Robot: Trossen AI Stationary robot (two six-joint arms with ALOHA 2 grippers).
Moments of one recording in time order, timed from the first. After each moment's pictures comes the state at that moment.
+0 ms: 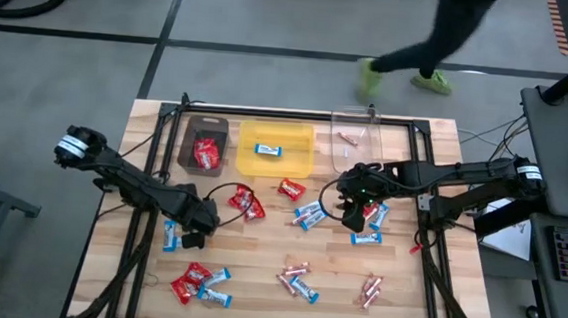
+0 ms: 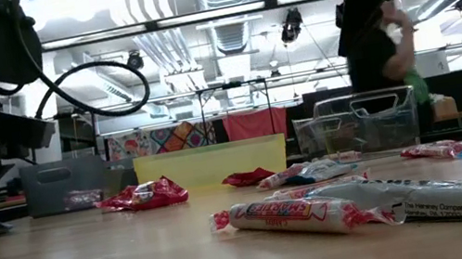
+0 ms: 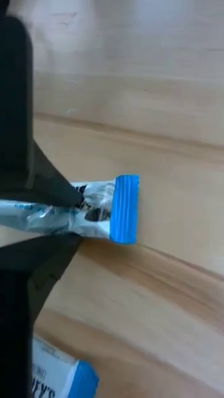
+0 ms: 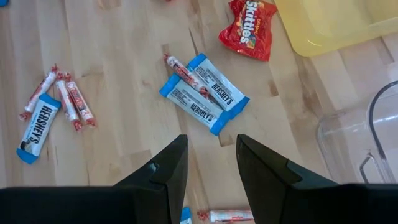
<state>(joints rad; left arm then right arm) -0.36 1.38 0.62 -0.86 -0.10 -0.66 0.03 1.27 0.99 -0.72 0.00 0.29</state>
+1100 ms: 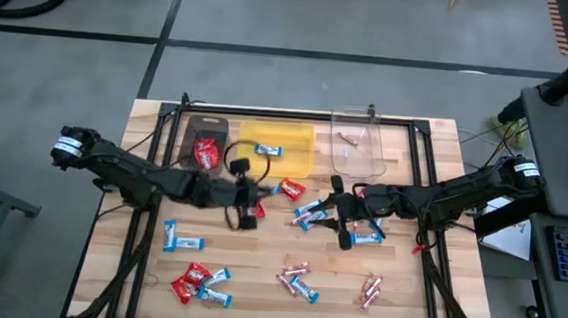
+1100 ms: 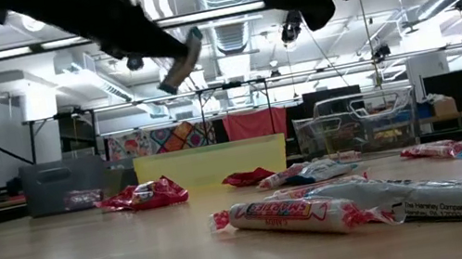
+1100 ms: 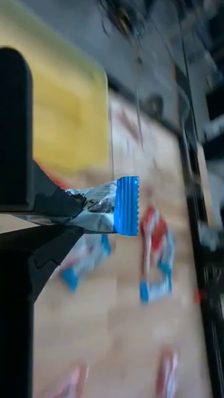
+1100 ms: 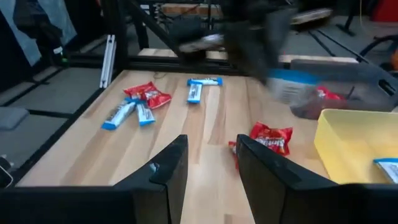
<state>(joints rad) -0.18 1.34 0.77 0.11 -0.46 0.02 0.16 1.28 0.61 0.44 0.00 0.02</state>
